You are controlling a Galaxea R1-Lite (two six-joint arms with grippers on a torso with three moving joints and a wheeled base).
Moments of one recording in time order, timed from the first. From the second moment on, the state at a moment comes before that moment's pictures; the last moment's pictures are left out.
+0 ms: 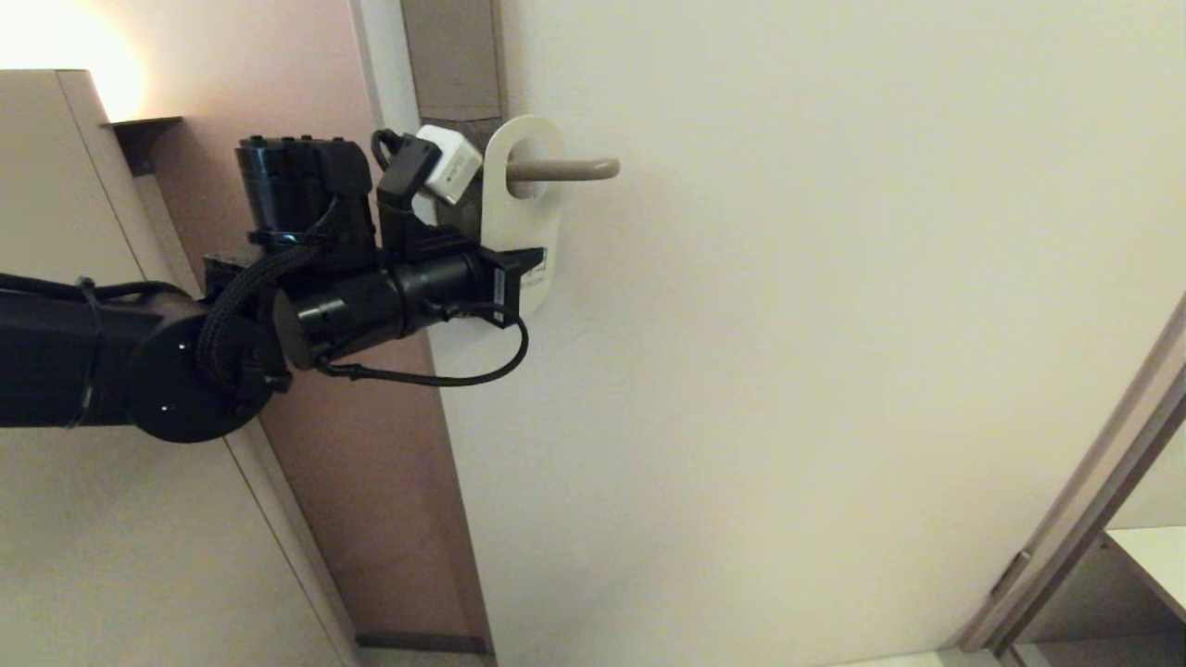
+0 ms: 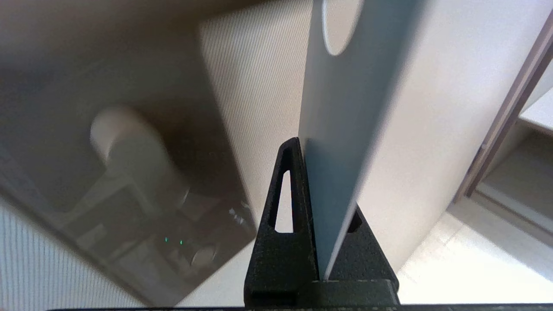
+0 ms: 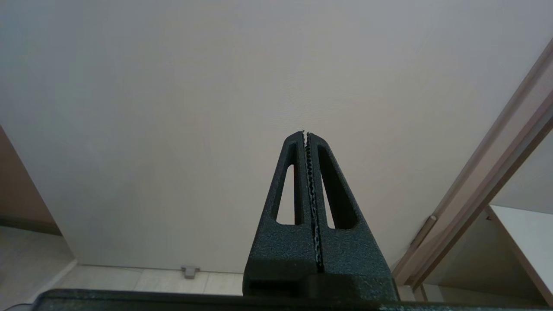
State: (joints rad) left arm -0.47 1.78 -1.16 -0.51 -0.19 0.10; right arm 0.00 0.00 0.00 0.00 0.03 -0.08
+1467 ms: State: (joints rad) left arm -0.58 1.88 -1.24 -0.52 -0.07 0.09; right arm 0.00 0.00 0.00 0.00 0.03 -0.08
